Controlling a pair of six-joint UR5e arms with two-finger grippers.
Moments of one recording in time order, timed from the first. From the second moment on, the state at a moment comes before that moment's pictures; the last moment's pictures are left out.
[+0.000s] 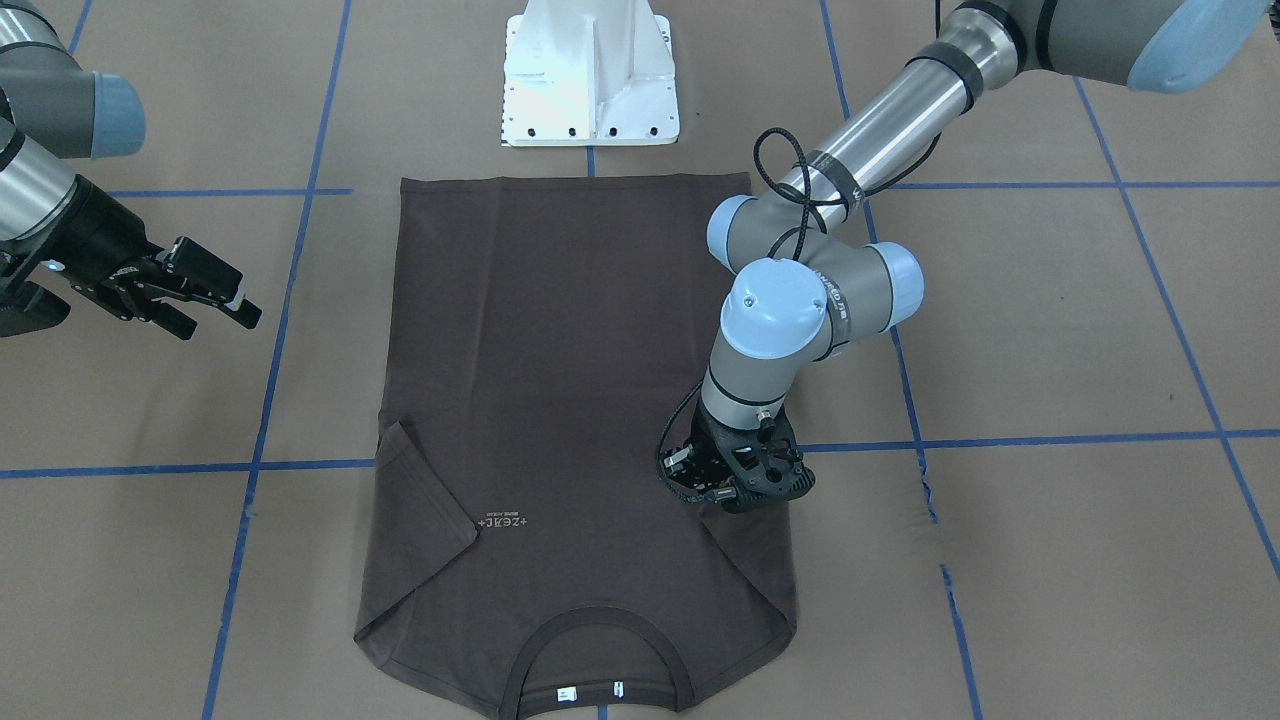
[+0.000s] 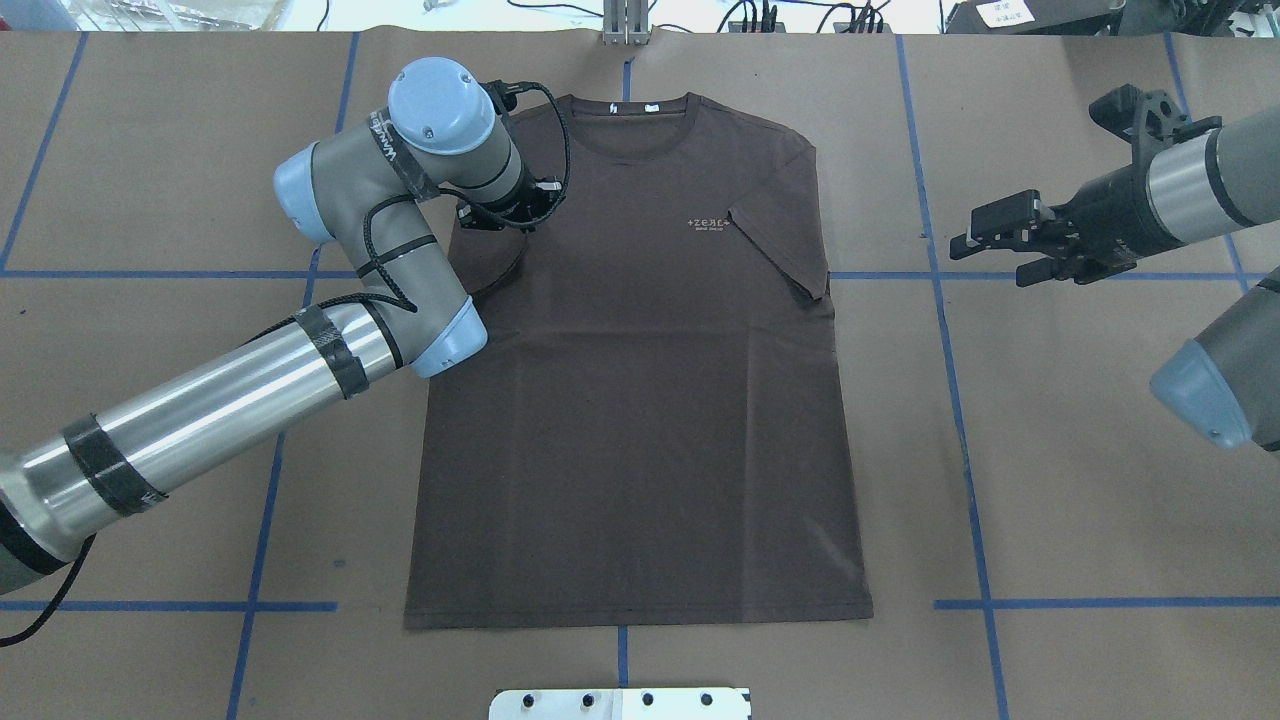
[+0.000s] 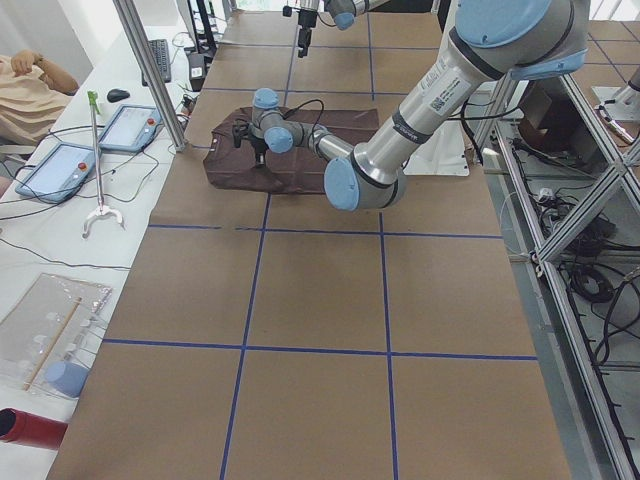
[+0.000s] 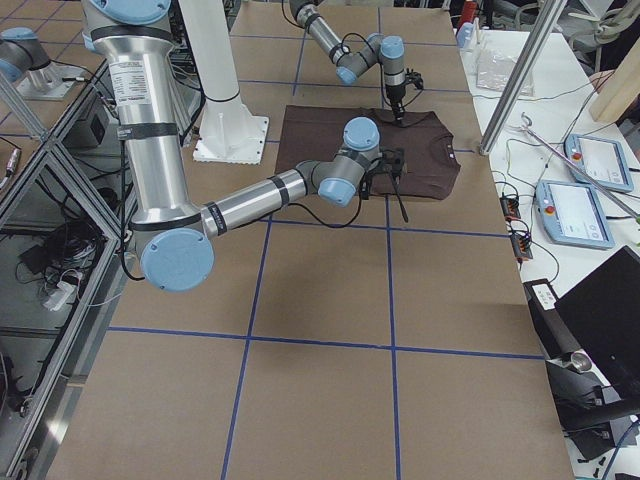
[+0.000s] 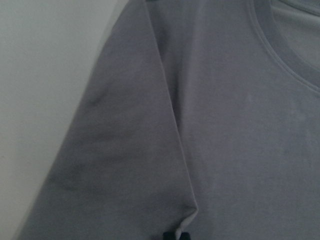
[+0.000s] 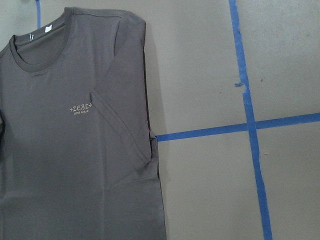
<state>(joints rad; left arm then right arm) -0.74 -2.46 -1.05 -2.07 -1.88 -1.35 1.00 -1.43 1.79 -0.89 2.32 1.24</state>
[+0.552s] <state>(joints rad) -0.76 -2.47 -1.02 -2.11 -1.84 -1.36 1.00 -1.43 1.79 -0.89 2.32 1.25</state>
